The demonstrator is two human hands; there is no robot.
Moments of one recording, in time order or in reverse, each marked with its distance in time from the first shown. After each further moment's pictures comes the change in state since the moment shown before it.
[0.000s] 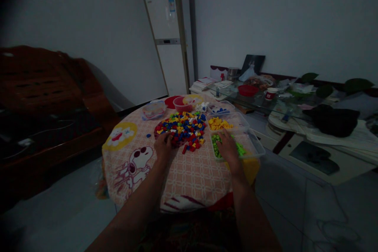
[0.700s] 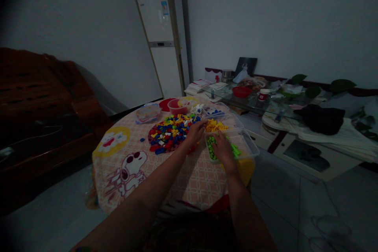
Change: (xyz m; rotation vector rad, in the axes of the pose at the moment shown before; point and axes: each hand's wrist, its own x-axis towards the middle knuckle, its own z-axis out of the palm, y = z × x) left_hand 0.028 0.123 0.110 -0.397 -0.552 0.312; right_hand 0.000 -0.001 0.000 -0.001 0.017 -0.023
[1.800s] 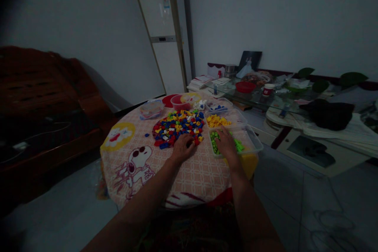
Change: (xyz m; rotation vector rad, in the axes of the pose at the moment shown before) left_hand -0.113 -0.022 -0.047 0.354 0.071 0.048; right_hand 0.000 0.000 -0.004 0.017 -0.019 -0.020
